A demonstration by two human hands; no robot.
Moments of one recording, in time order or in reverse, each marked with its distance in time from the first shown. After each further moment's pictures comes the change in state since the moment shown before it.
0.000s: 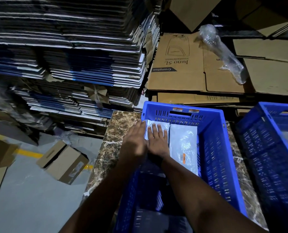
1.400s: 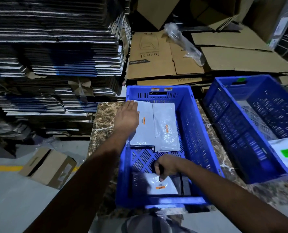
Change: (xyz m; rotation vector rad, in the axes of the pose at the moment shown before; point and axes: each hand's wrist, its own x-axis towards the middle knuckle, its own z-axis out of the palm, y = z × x) left_hand 0.003 0.012 0.002 0.413 -0.122 0.064; right_hand -0.218 0.029 -0.024 0.189 -0.600 -0.182
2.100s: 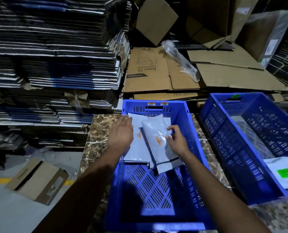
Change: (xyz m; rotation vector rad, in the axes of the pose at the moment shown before) left_hand 0.001 -0.003 0.009 0.021 0.105 0.003; right_hand -0.008 0.039 -0.088 0.729 0.986 0.204
